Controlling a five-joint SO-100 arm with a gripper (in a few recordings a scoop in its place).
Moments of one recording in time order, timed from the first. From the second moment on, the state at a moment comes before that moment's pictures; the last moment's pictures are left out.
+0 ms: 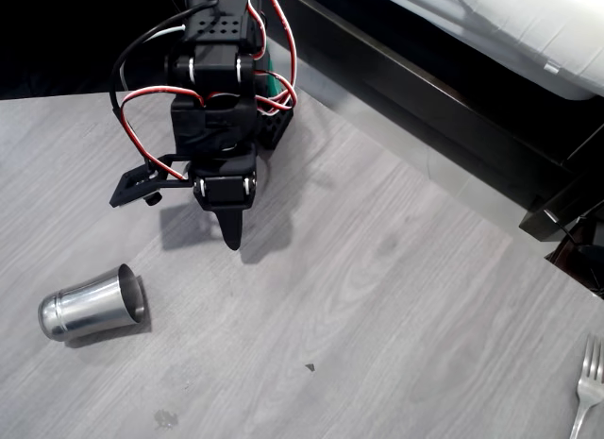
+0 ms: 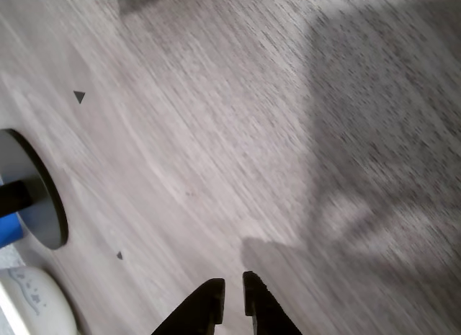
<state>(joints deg) 0.2 188.0 174.7 68.6 -0.5</state>
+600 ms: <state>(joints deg) 0.2 188.0 174.7 68.7 -0.5</state>
